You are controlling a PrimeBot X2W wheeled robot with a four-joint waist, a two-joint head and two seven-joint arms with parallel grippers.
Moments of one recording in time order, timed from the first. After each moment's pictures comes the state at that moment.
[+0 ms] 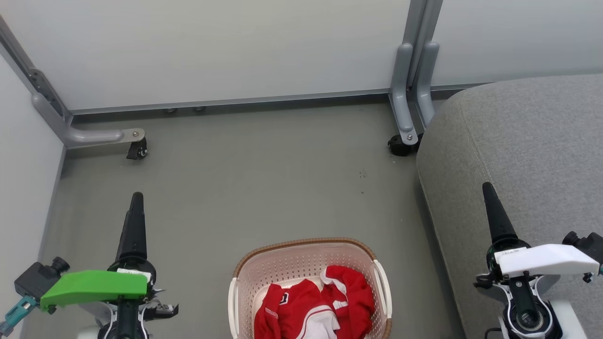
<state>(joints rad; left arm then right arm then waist) -0.08 0.06 0.01 0.13 -1.24 -0.13 -0.03 -0.08 -0.04 -0.05 0.14 1.20 0.13 -0.02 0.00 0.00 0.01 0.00</state>
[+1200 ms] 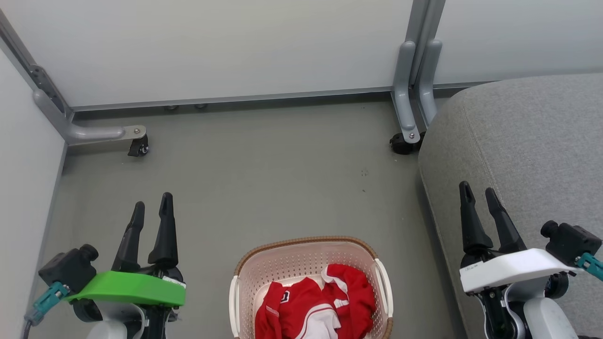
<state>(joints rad) -0.08 0.10 -0.09 0.12 -0.74 -0.13 -0.14 -0.05 -0.04 0.02 0.07 0.58 0.13 -0.14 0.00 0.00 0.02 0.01</state>
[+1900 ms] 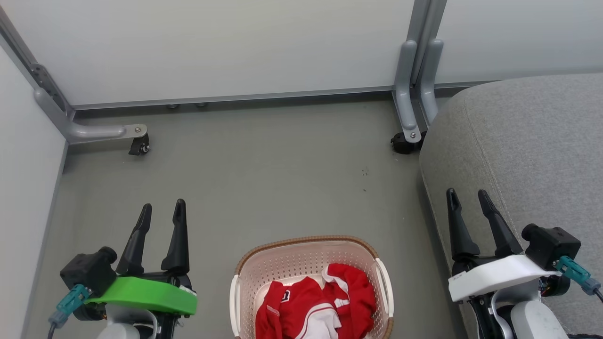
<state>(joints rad) -0.07 0.12 -0.12 0.14 -0.55 -0.13 -0.19 -0.04 -0.05 0.04 0.09 0.37 0.13 -0.18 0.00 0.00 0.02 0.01</state>
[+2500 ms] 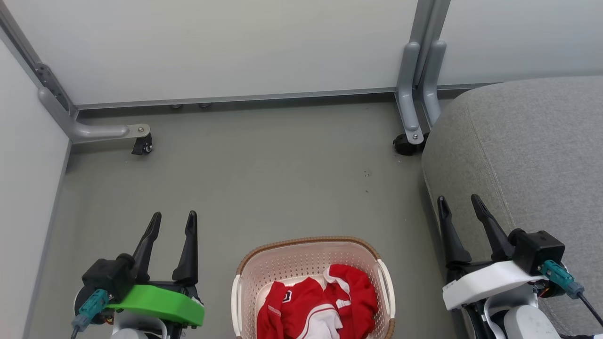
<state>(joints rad) -0.07 0.13 -0.16 0.20 -0.42 -0.13 -0.23 -0.03 -0.05 0.06 0.10 0.25 0.13 -0.18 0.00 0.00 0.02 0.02</state>
